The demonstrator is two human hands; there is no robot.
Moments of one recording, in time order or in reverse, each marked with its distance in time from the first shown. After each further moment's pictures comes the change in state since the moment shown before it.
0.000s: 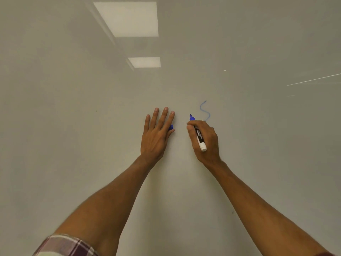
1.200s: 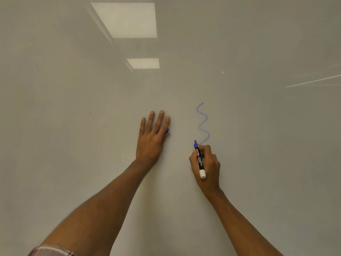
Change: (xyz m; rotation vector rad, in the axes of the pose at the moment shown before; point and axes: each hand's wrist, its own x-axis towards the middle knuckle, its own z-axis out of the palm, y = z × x) left_hand 0.002 -0.004 0.019 0.087 0.126 0.060; right_hand -0.065 0.024 0.005 -0.137 0.057 0.222
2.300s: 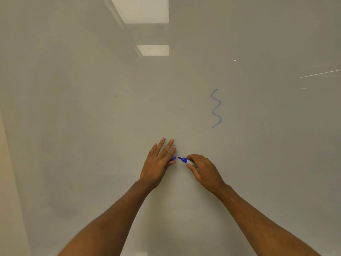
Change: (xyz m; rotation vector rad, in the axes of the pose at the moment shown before) left_hand -0.137 0.008 -0.033 -0.203 -0.244 0.044; right_hand -0.061 -0.011 -0.013 0.007 -0.649 -0.183
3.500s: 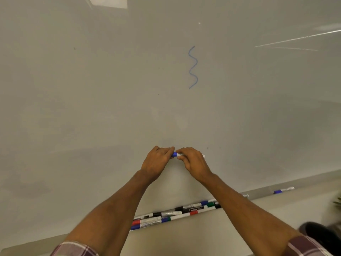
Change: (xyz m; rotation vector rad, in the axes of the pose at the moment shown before) left_hand -0.062 0.084 0.028 -0.185 -0.184 0.140; right_hand -0.098 -0.031 0.007 -0.022 -0.100 0.379
